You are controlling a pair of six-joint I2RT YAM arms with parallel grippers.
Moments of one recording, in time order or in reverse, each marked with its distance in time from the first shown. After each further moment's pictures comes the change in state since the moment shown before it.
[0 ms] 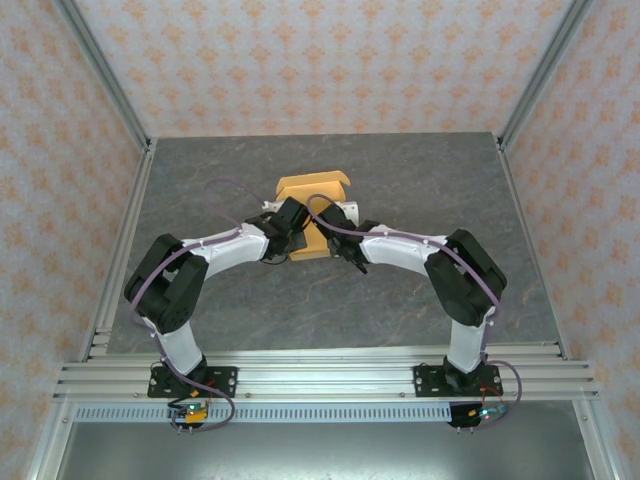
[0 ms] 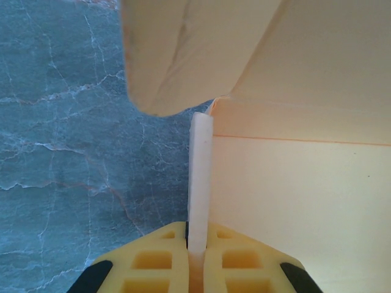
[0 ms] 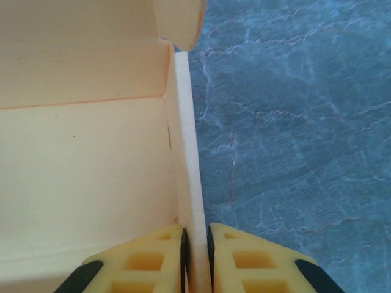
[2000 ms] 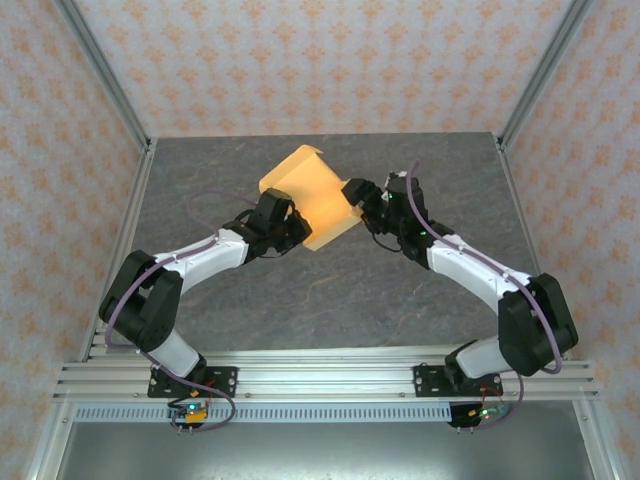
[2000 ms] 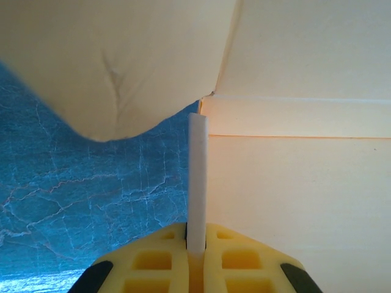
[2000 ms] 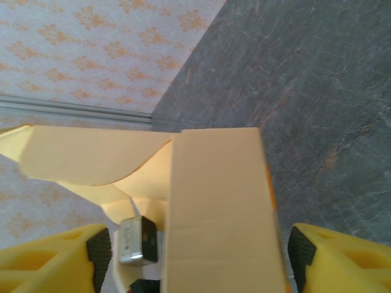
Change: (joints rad) left arm 0.061 -0.159 -0.105 0.229 0.420 -0.242; right arm -0.283 -0.426 -0.285 0.542 -0.671 0.586
